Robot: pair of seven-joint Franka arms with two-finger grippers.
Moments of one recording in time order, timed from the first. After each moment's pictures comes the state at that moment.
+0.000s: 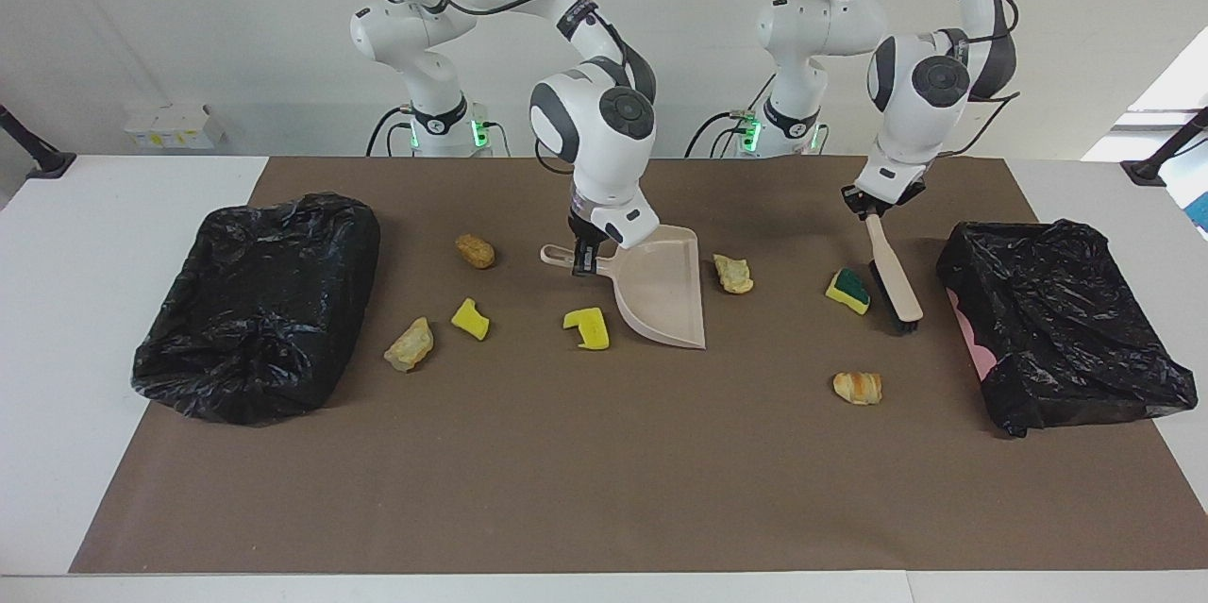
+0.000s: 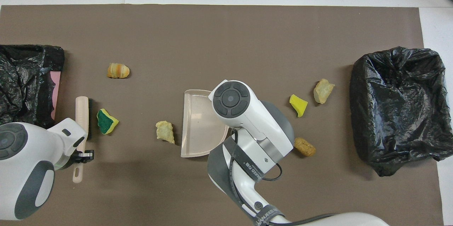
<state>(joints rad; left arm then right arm) -0.11 -0.28 0.05 -2.53 0.19 2.07 -0.20 0.58 0.32 0.04 -1.76 -0.14 1.93 -0.86</state>
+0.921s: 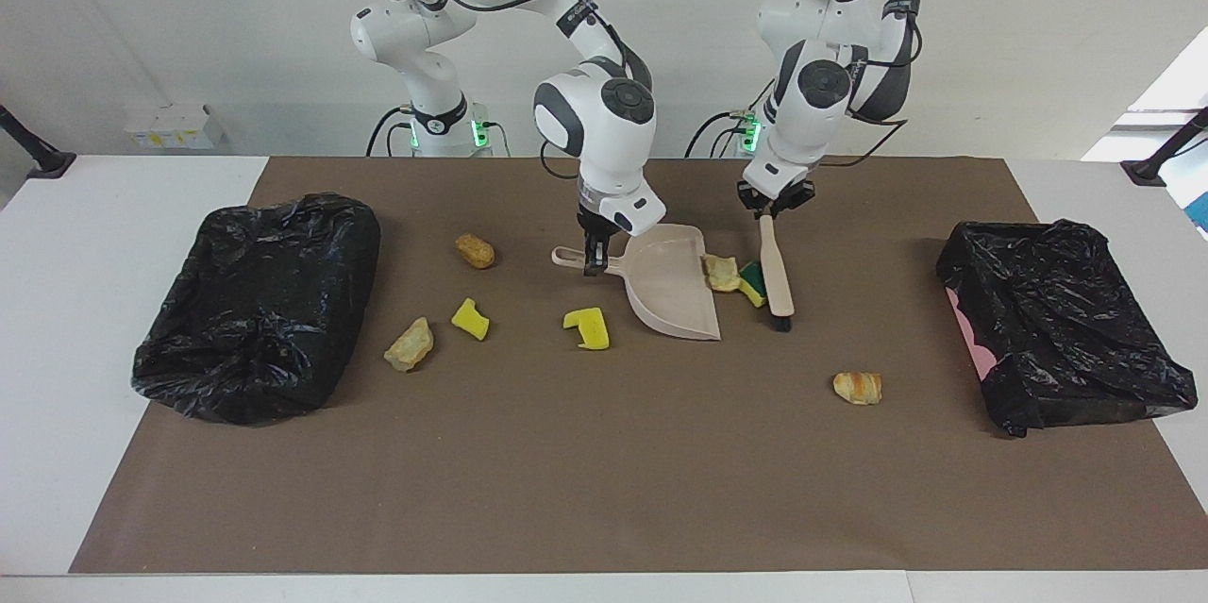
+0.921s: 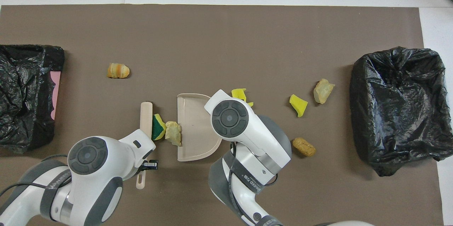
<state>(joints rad) -0.49 -0.24 0.02 -2.54 -0.08 2.16 -0.32 0.60 0.28 0.04 -1.86 -0.16 2.08 -0.85</state>
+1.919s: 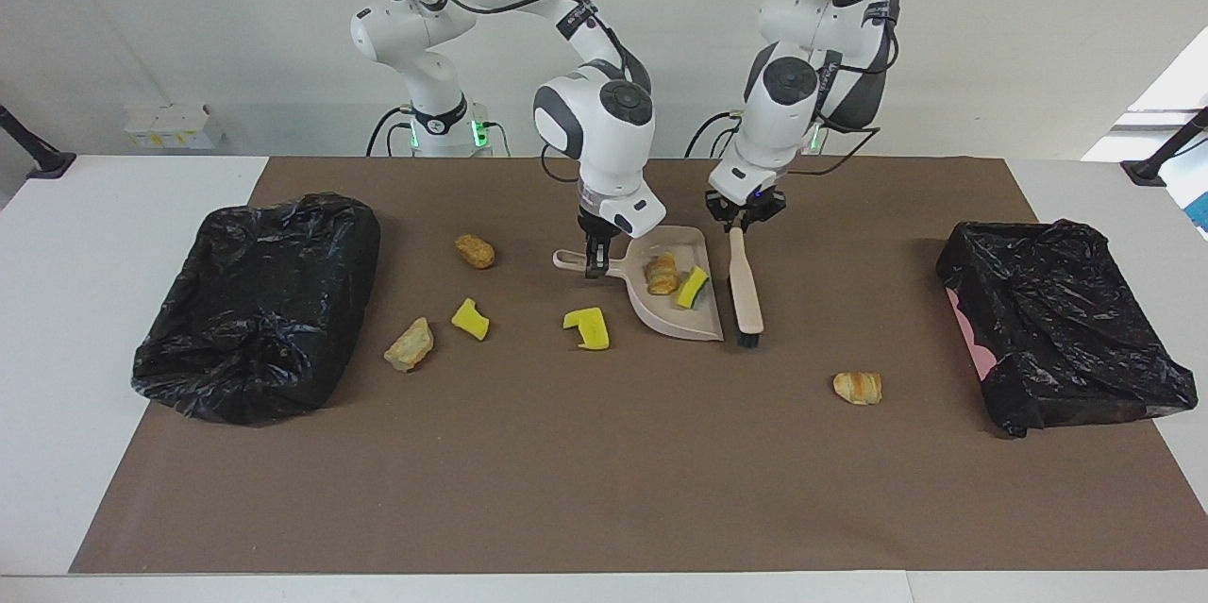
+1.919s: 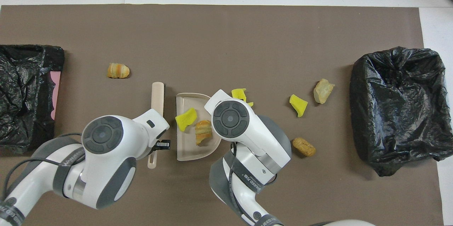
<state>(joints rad) -0.48 -0.11 0.04 -2.34 -0.02 2.16 -0.33 0.60 0.29 0.04 -1.86 -0.16 2.09 -0.85</state>
